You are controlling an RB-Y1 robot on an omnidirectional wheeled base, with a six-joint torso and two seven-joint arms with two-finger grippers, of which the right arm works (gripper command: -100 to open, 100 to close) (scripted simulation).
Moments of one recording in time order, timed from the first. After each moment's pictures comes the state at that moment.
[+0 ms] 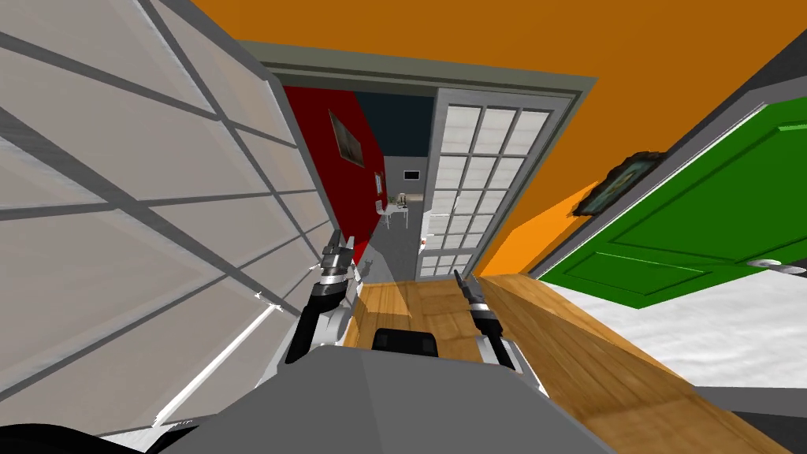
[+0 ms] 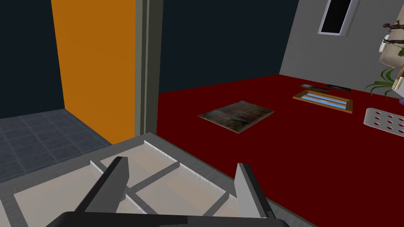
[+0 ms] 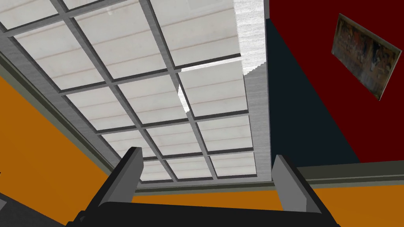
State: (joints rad) arm 0.27 -0.09 -0.23 -1.41 0.39 -0.72 0.73
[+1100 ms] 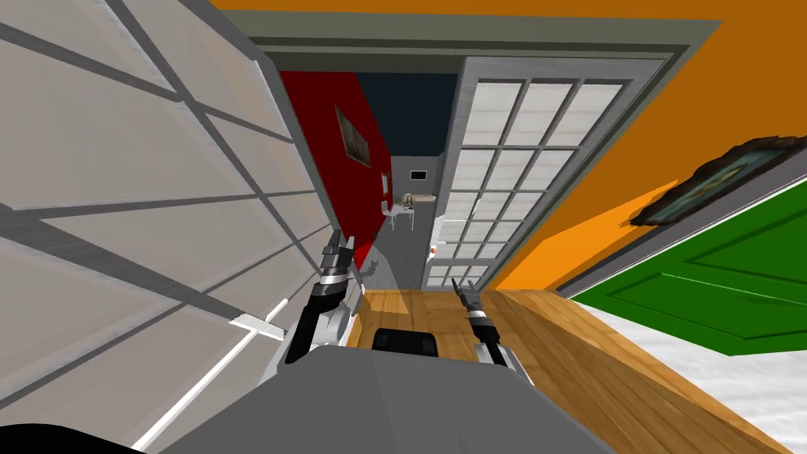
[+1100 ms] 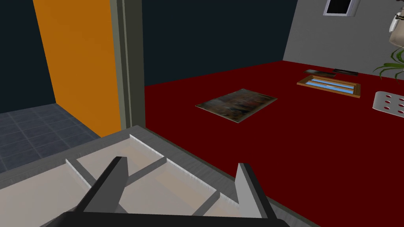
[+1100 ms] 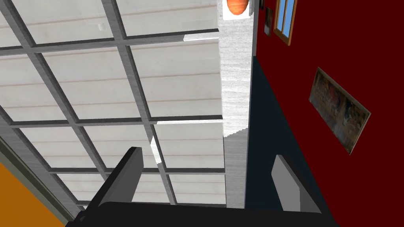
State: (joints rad) arm 0.21 -0.08 -0.29 -1.19 0.45 -0.79 0.91
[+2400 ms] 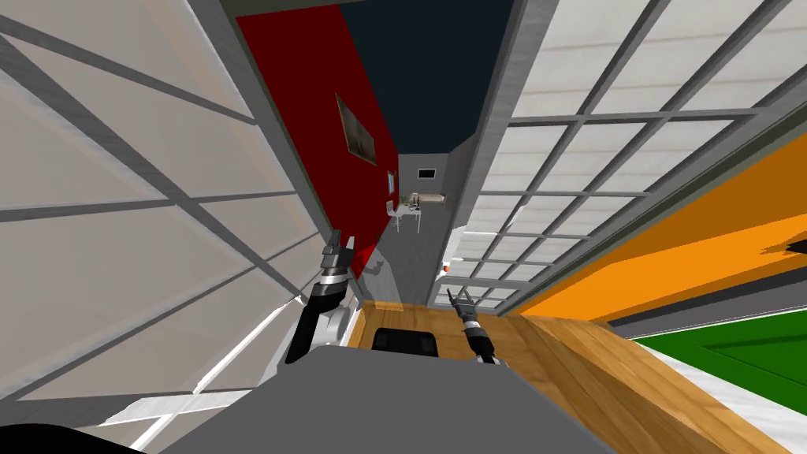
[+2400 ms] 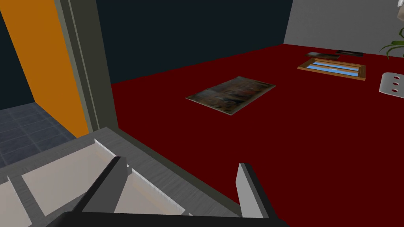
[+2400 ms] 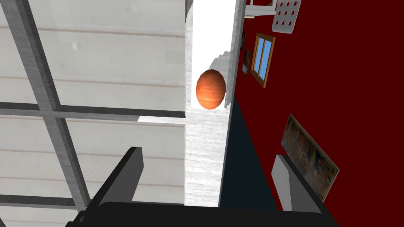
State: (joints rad) arm 0.15 -0.04 -0.36 -0.91 0.52 -0.89 1.12
